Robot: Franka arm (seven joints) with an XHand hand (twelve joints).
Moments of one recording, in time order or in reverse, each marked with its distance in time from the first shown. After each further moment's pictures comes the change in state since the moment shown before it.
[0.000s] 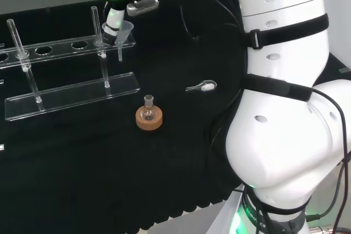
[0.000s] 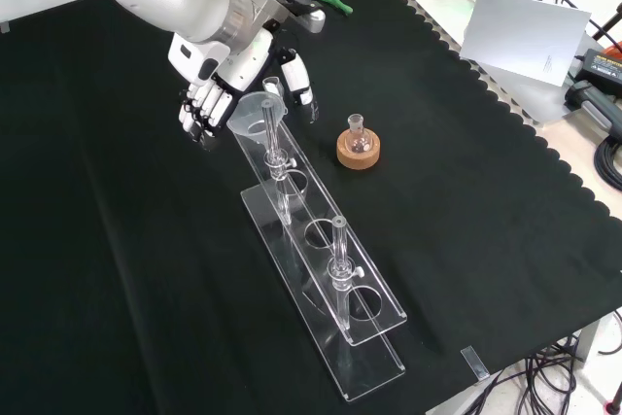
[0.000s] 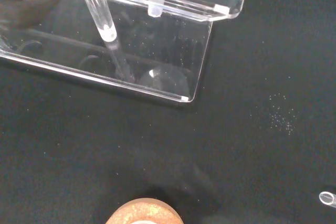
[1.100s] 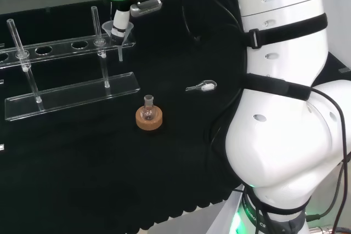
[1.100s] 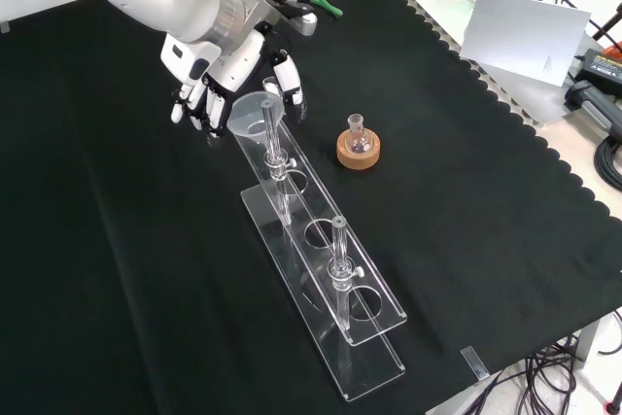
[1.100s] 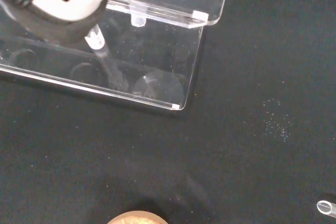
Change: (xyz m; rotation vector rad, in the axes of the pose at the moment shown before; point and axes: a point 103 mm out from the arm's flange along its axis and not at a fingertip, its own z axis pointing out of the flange) arm -0.011 0.010 0.002 -0.012 0.020 0.009
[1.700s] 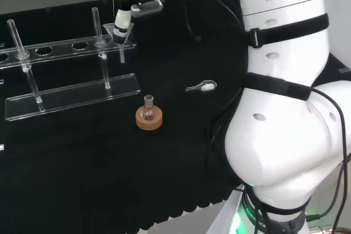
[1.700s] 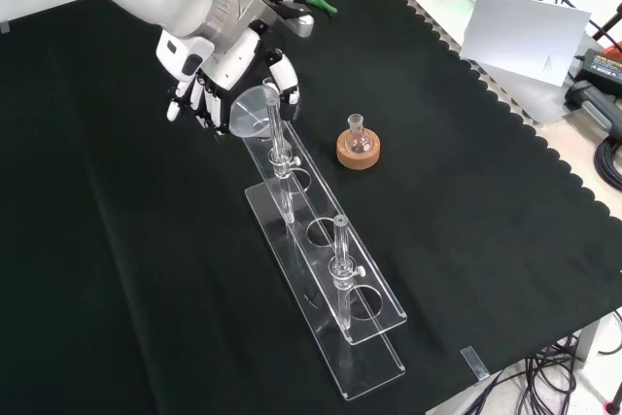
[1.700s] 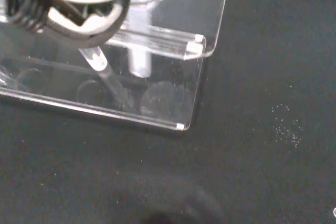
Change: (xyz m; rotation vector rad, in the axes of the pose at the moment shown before) arm -0.003 0.003 0.000 -0.025 0.061 0.012
